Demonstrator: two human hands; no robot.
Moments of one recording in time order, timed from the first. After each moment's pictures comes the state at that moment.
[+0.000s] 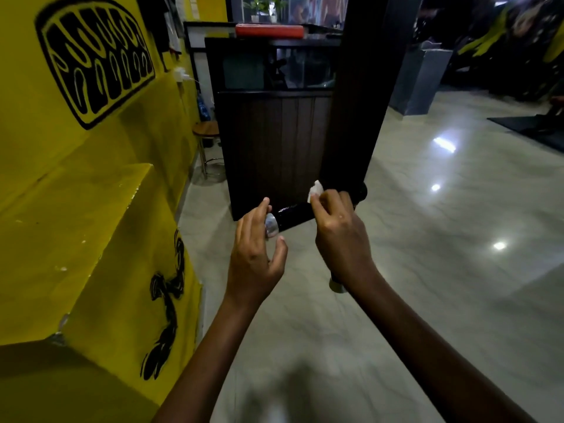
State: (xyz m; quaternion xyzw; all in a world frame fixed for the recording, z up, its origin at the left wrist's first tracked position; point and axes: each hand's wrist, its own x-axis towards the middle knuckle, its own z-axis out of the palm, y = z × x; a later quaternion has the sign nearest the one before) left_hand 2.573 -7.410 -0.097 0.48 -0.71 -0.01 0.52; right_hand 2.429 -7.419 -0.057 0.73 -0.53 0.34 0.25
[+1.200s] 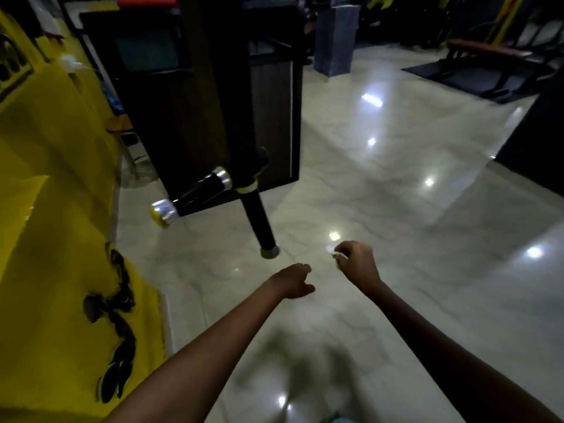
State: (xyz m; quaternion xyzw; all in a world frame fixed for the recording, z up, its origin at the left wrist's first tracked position) left_hand 2.410 -7.409 -0.208 0.43 -0.85 -0.29 -0.13; right_hand 2.247 -7.365 -0.224 0.54 -0.75 0.35 -0.13
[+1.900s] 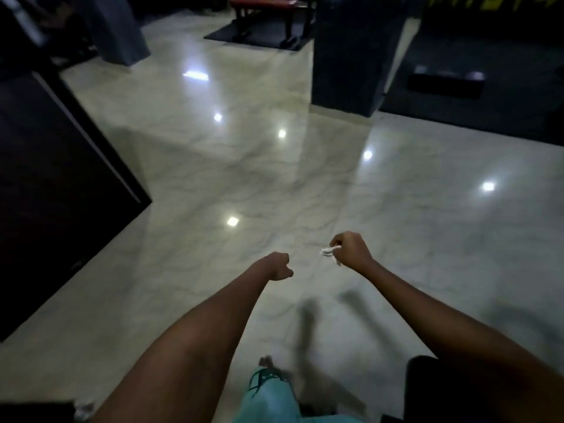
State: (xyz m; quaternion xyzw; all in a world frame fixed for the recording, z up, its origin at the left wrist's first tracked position) left_hand 2.092 -7.412 -0.254 0.17 -0.92 -0.18 -0.29; right_hand 1.982 -7.247 -0.251 0.20 -0.92 0.29 -0.20
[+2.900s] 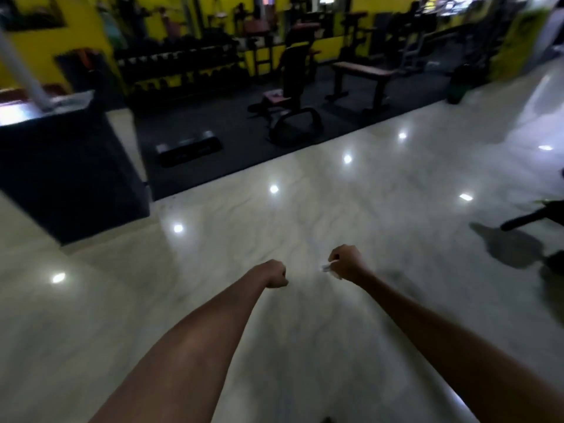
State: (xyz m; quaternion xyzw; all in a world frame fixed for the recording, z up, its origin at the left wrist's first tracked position) left_hand 1.580 -7.179 -0.215 -0.33 -0.90 0.03 -0.28; right_hand 1.670 -6.992 -0.221 -0.23 -0.92 0.32 -0.04
